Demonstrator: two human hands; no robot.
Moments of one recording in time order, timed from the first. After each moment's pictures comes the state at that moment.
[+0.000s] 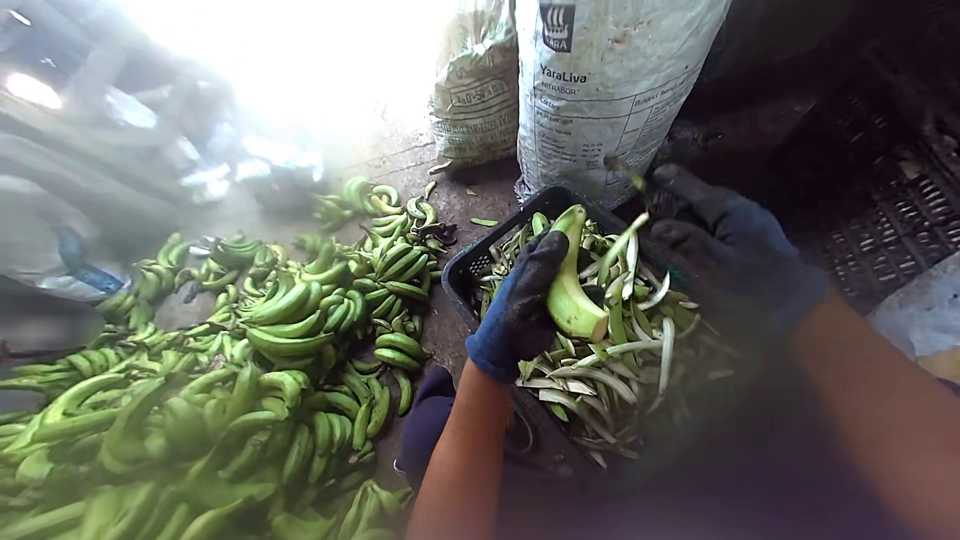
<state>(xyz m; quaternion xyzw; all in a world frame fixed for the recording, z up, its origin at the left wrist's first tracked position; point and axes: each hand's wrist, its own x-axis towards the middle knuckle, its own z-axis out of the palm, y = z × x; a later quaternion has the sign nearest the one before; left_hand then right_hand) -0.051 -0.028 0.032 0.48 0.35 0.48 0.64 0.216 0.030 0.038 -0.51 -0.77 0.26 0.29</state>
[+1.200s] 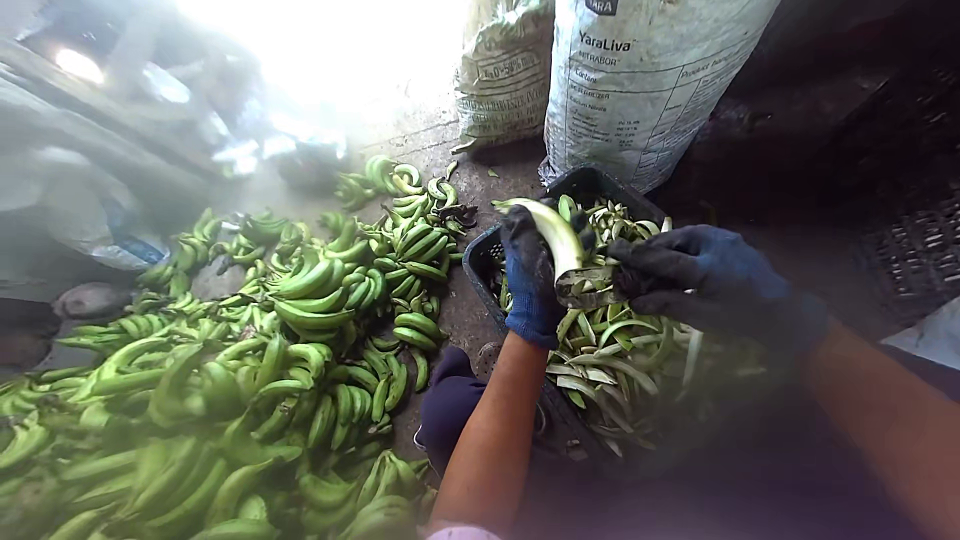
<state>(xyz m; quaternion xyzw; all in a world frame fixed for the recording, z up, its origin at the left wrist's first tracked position) -0.034 -0.016 0.020 0.31 0.41 0.70 0.49 0.180 0.008 0.009 -0.31 -0.89 0.17 0.29</state>
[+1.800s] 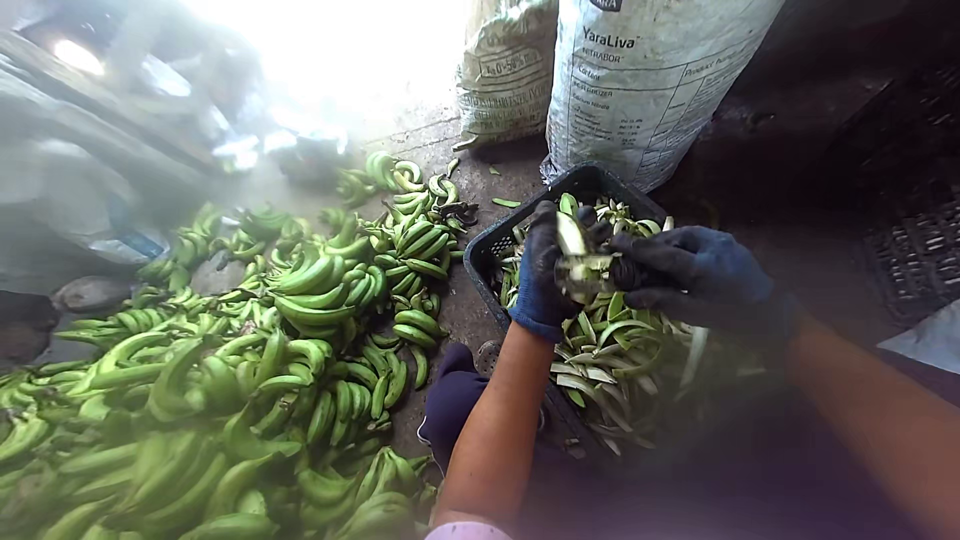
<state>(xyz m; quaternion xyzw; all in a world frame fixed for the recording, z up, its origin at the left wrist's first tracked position) -0.031 -0.008 0.020 0.25 0.35 0.63 0.64 0.179 0.017 -0.010 -0.29 -0.90 0.14 0.31</state>
